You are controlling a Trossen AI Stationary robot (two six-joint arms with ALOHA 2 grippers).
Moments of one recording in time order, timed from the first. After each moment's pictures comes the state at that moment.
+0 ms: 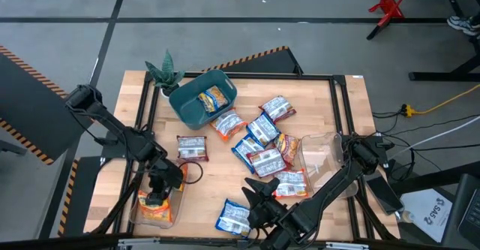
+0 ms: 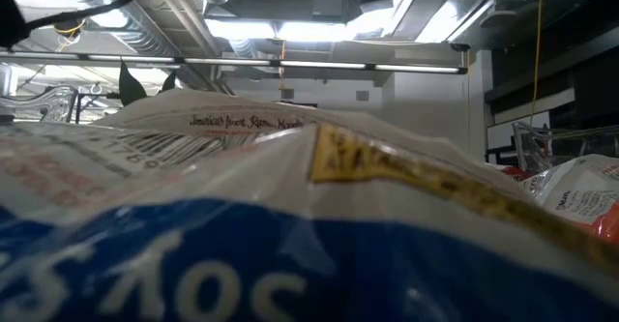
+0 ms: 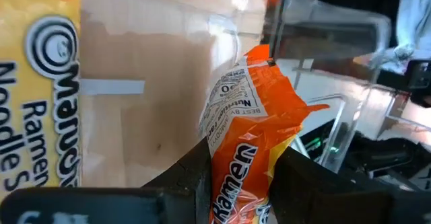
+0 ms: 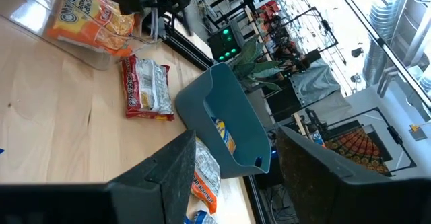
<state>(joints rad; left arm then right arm) -0.61 1.21 0.59 -0.43 0.60 -0.88 0.75 2.14 1.86 -0.82 1.32 0.13</state>
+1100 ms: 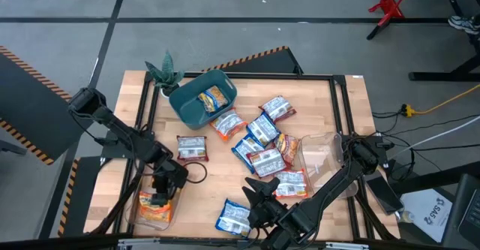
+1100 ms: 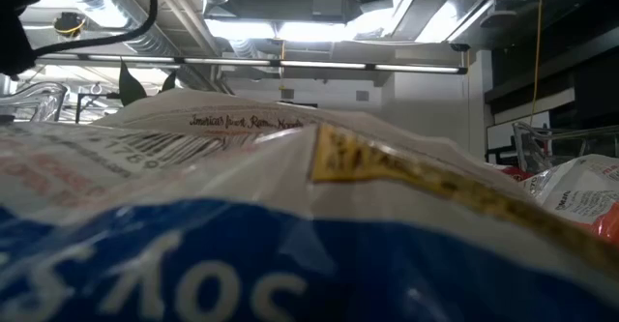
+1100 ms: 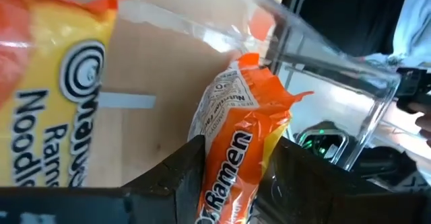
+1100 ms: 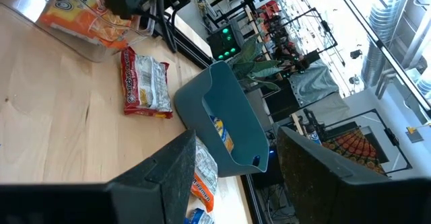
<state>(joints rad) -0.56 1.29 0.59 -0.40 0.68 -0.91 0.75 2.14 1.86 -0.83 1.32 0.13</state>
